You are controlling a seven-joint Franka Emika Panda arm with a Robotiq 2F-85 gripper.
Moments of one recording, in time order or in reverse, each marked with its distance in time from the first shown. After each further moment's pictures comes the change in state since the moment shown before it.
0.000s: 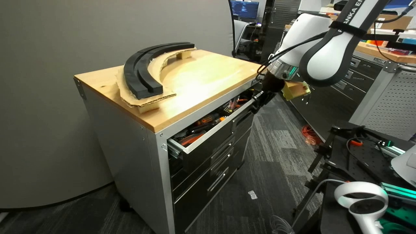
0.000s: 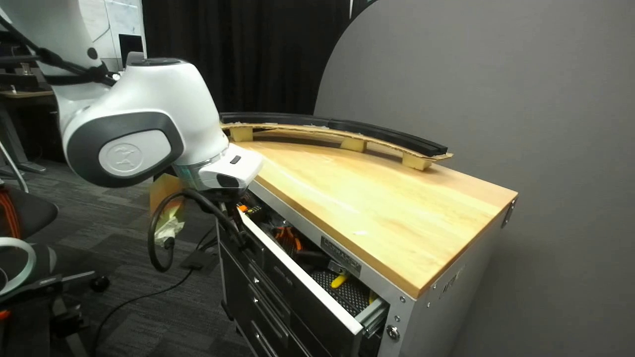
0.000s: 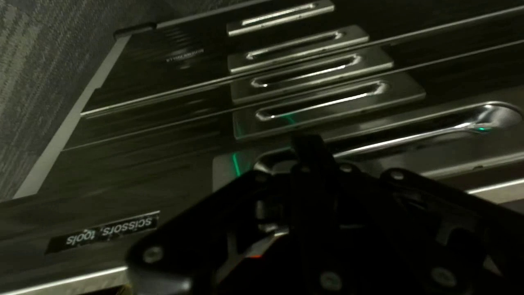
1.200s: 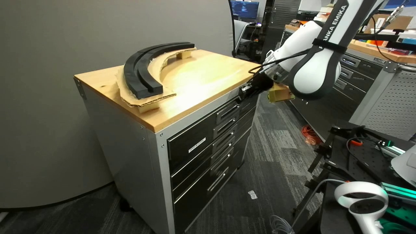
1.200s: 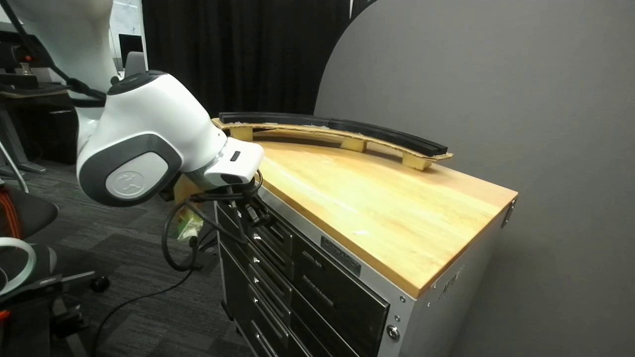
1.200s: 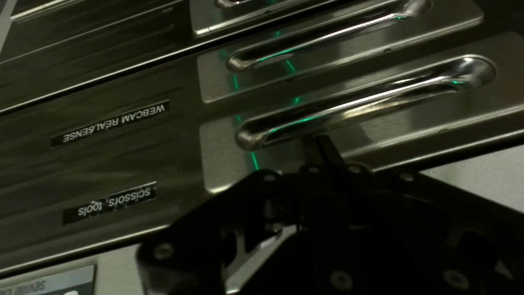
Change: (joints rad) arm -0.039 0.135 0.093 0.057 0.130 0.383 -0.026
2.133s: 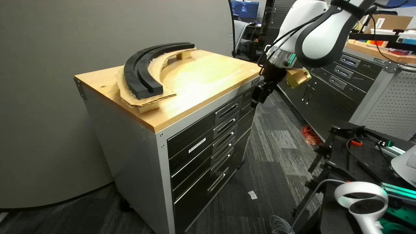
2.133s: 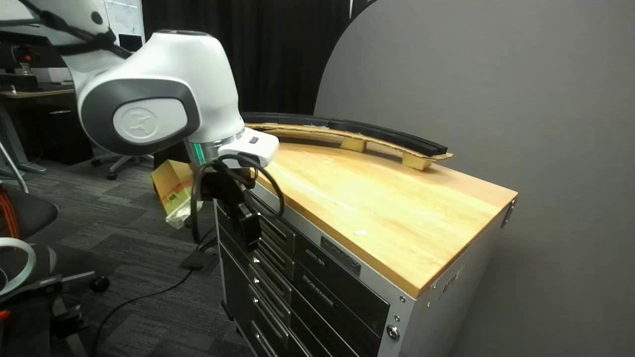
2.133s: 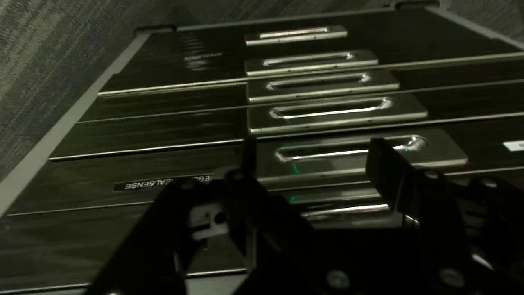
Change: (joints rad) arm -0.012 -0.234 -0.080 -0.014 -0.119 -0.624 -0.172
